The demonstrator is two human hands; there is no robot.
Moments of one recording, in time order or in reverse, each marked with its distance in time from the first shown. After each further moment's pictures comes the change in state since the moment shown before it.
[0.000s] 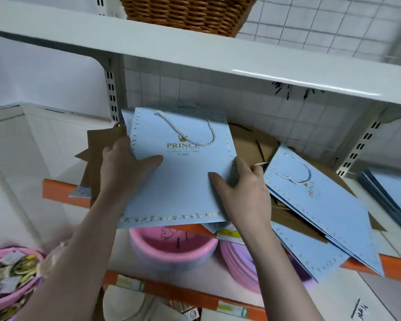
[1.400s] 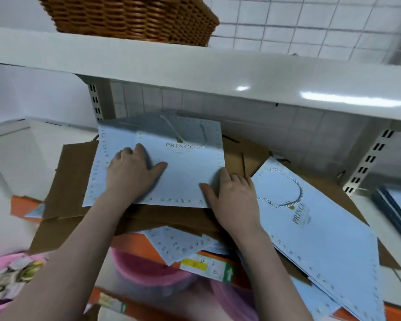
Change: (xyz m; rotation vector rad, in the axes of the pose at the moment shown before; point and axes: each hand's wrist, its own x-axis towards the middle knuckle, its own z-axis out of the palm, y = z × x) left_hand 0.021 0.048 0.080 0.638 -0.115 0.102; right_hand 0.077 0.067 0.009 -0.274 -0.115 -0.289
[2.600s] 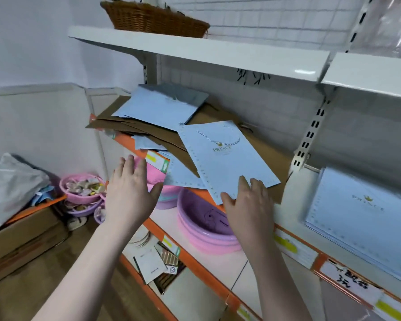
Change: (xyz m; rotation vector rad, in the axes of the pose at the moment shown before) left_hand -0.336 0.192 0.037 0.159 0.280 -0.289; right_hand -0.182 0.242 -0.111 0.112 -0.103 -0.181
